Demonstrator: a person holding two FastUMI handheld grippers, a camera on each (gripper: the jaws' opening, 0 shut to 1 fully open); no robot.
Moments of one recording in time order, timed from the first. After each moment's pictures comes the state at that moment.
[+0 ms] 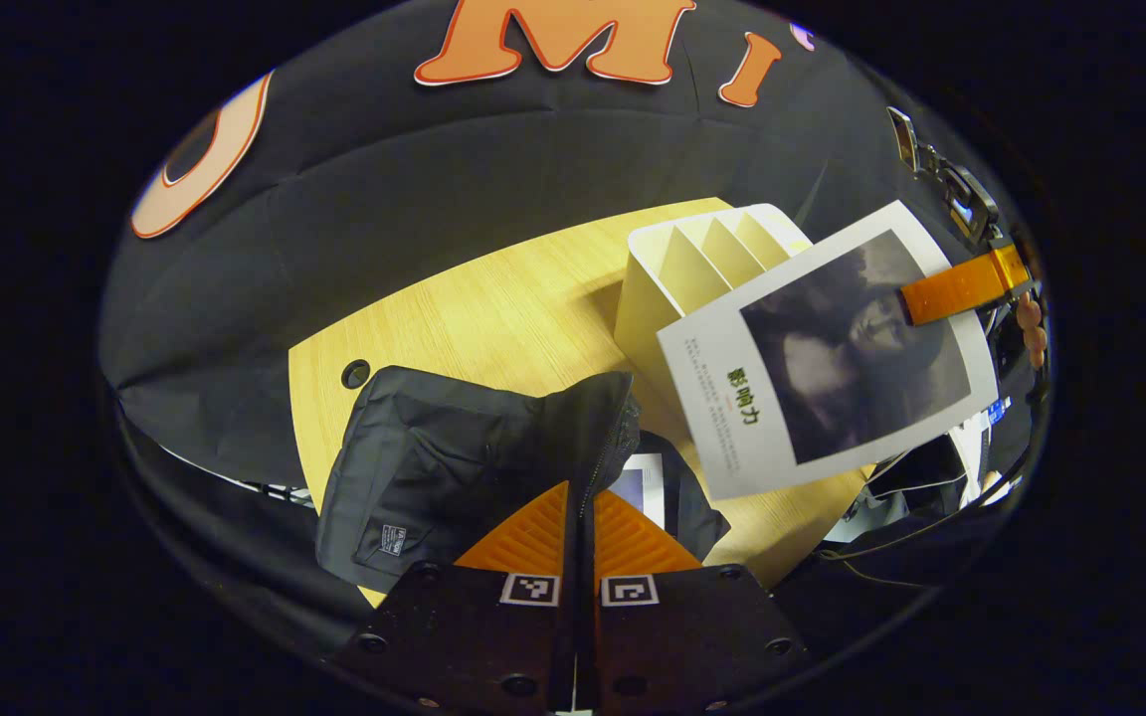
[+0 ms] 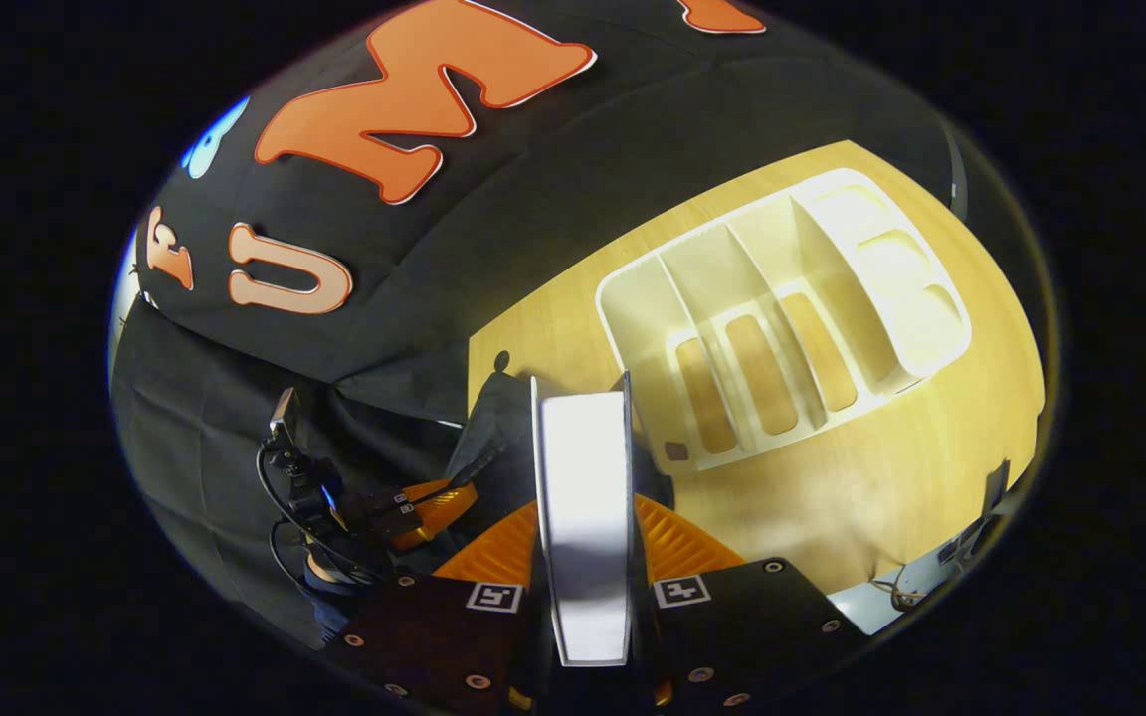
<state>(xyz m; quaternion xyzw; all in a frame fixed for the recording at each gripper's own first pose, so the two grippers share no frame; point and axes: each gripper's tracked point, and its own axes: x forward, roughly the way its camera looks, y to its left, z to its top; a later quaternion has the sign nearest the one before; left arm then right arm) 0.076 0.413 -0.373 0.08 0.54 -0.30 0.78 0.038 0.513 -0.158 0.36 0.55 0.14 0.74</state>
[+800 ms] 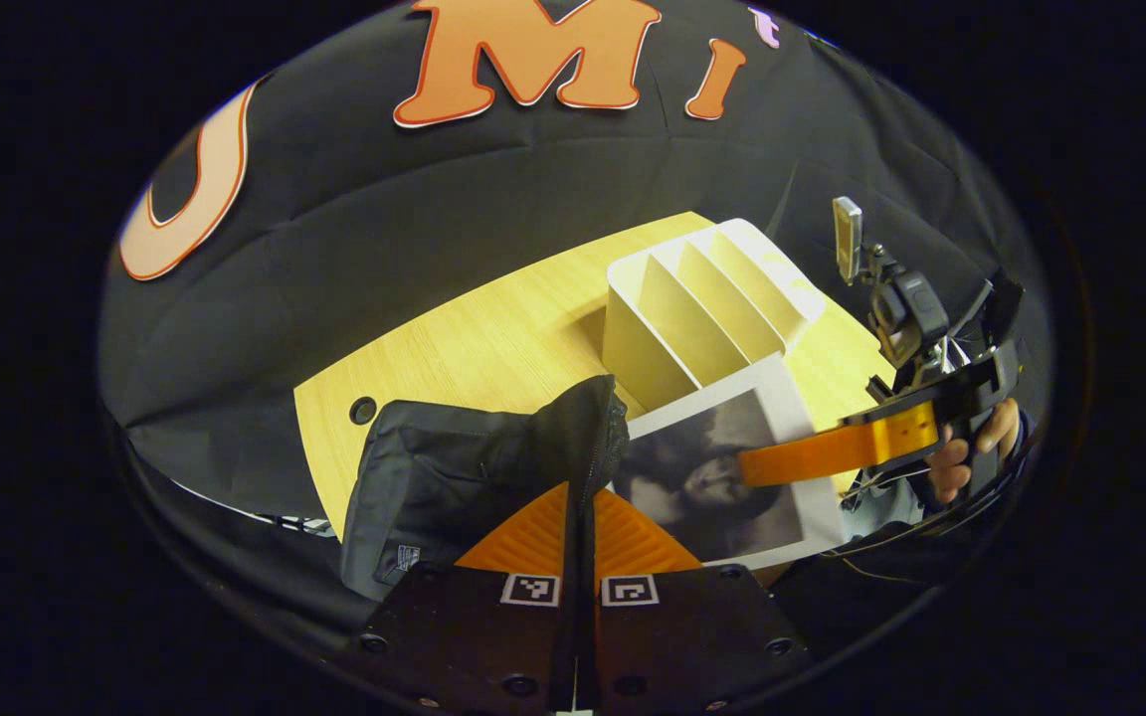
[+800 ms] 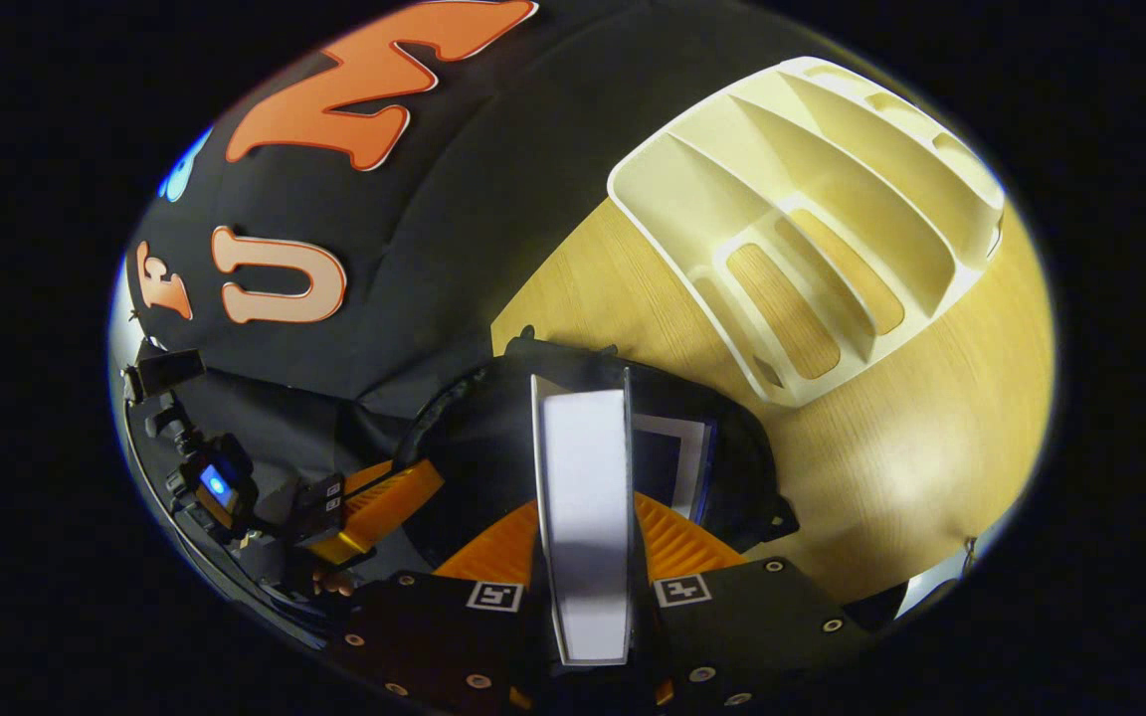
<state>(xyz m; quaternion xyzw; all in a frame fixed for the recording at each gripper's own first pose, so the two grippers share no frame) 0.080 0.416 -0.335 0.09 0.50 -0.34 0.79 0.016 0.627 -0.234 0.45 0.53 0.13 0.71</state>
